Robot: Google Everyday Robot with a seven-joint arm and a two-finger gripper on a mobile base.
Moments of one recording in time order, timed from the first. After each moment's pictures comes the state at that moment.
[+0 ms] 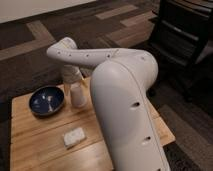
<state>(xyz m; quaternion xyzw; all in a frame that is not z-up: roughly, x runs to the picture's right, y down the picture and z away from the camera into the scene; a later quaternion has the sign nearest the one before) -0.167 0.017 0.807 -0.26 0.21 0.51 0.79</state>
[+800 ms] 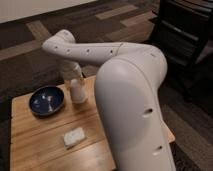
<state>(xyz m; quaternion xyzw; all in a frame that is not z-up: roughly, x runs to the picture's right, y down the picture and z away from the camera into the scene) -0.147 -0.024 0.746 -0.21 0.21 0.55 0.78</state>
